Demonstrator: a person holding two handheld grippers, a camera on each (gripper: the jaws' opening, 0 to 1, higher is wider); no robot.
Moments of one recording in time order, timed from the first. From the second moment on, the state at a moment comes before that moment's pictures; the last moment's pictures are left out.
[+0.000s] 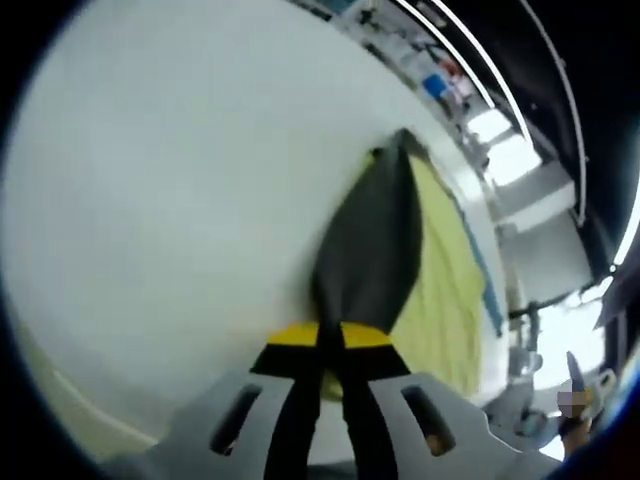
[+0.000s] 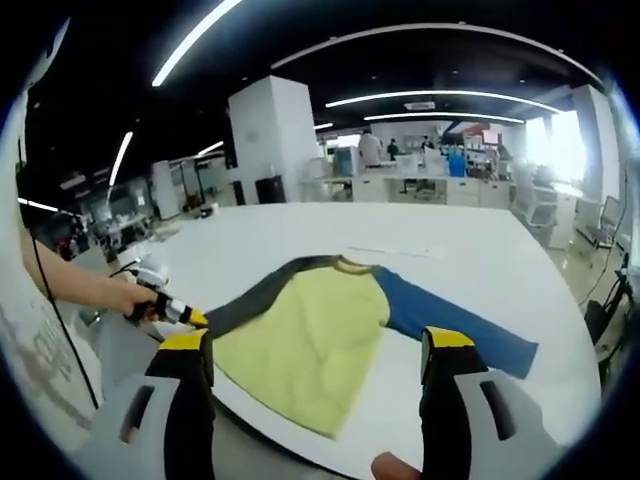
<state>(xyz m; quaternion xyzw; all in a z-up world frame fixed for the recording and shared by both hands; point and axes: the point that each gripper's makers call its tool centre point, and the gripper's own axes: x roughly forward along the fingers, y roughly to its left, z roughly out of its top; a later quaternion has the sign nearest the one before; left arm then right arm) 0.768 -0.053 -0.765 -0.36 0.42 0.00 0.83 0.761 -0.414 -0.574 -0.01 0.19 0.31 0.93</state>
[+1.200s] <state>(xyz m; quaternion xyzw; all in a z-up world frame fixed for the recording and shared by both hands) 0.781 -0.039 -0.699 -0.31 0.32 -0.01 0.89 0.757 -0.409 -0.582 0.00 0.19 0.32 0.93</state>
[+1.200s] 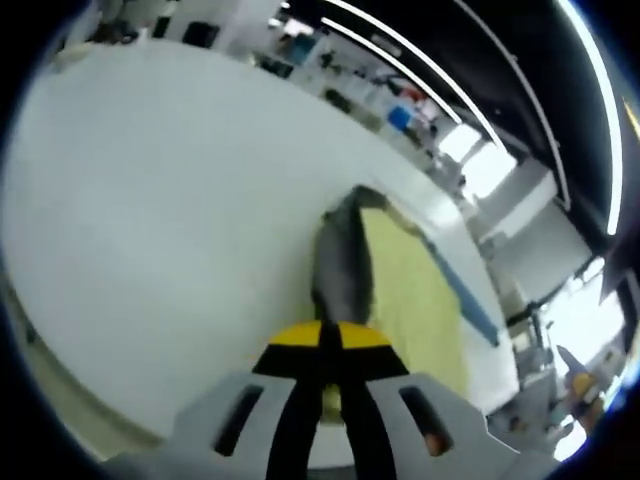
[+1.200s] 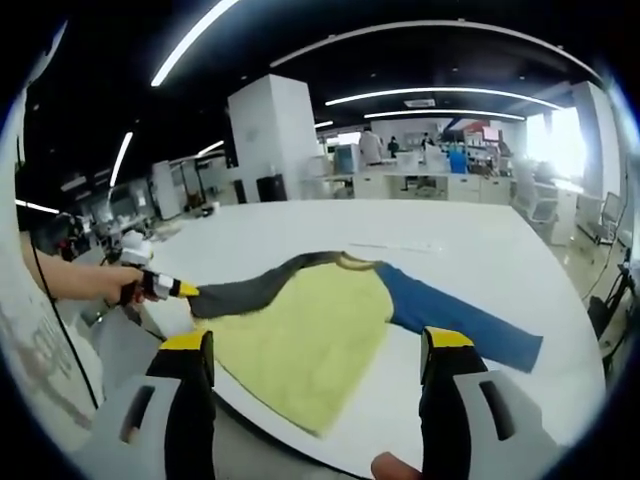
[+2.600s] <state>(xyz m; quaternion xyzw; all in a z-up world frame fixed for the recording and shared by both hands) 0.851 0.101 -0.657 -0.20 0.30 0.06 0.93 0.755 -0.404 -0.595 -0.01 0.22 0.31 0.92</state>
